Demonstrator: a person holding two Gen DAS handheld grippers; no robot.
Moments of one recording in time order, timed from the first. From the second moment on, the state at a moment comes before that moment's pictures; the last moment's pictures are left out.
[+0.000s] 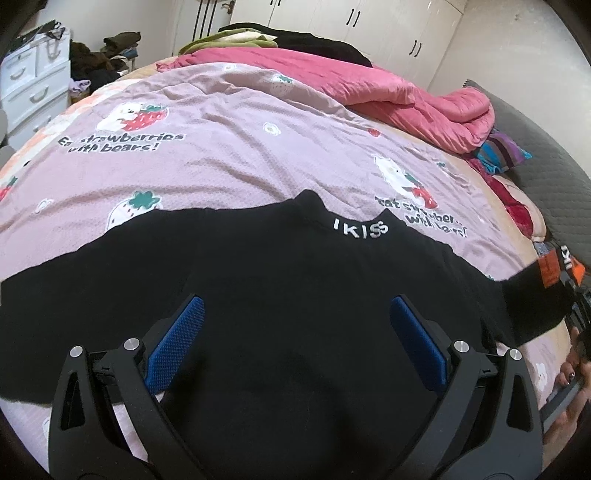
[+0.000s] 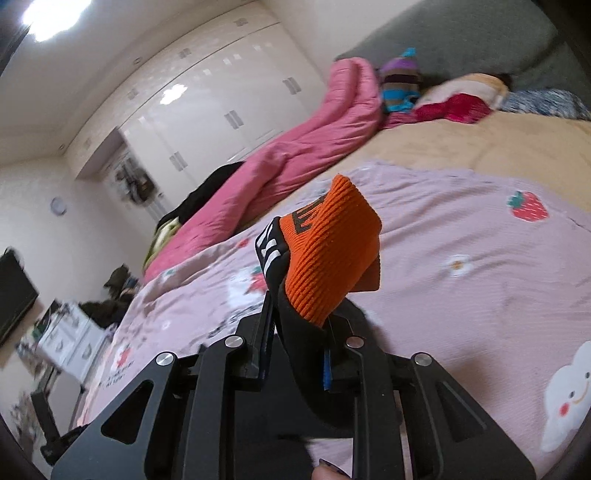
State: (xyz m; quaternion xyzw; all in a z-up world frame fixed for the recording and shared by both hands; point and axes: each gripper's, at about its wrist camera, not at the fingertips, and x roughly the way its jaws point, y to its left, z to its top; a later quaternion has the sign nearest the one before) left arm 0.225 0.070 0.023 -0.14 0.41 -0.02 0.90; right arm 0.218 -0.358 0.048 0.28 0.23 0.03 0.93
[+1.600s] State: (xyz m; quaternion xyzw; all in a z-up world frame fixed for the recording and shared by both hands) left arm 0.242 0.126 -0.016 -0.30 0.43 -0.10 0.84; right arm 0.226 -0.108 0.019 0.12 0.36 0.23 0.90
